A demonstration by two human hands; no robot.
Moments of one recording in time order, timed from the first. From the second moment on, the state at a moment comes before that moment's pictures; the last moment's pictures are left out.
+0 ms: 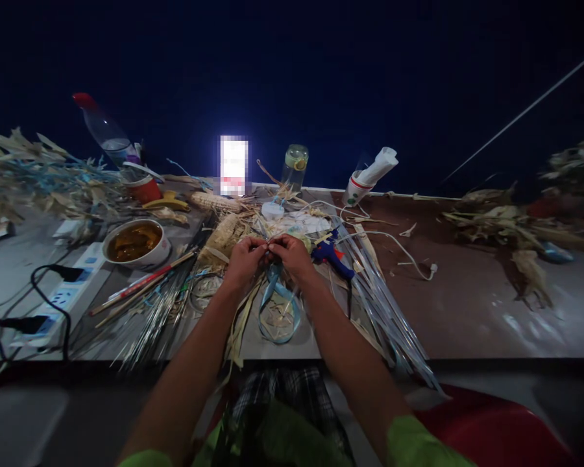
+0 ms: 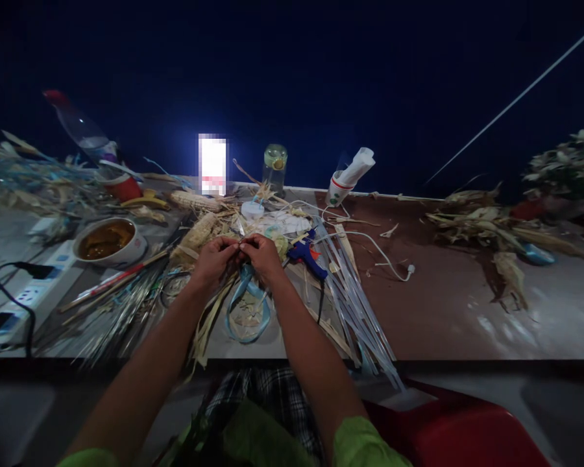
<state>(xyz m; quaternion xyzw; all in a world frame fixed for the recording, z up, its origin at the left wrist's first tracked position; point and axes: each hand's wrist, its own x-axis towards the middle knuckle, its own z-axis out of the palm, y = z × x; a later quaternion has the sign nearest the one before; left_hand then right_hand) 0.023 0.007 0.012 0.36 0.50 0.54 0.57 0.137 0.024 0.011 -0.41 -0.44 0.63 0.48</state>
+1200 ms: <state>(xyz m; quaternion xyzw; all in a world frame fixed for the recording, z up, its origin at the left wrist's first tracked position) 0.026 0.000 0.022 0.37 0.44 0.55 0.61 0.141 0.021 0.019 -0.40 -0.42 0.65 0.49</state>
